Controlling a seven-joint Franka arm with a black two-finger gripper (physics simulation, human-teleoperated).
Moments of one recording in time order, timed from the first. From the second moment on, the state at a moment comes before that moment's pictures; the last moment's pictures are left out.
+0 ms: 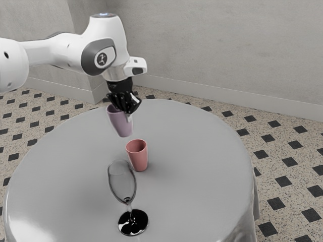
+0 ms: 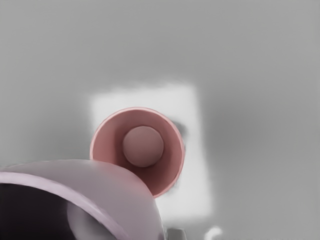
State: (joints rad) arm -0.09 0.16 -0.01 -1.74 0.00 1.92 0.03
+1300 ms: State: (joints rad) arm -0.12 0.37 -0.01 -1.71 0.02 2.06 -0.11
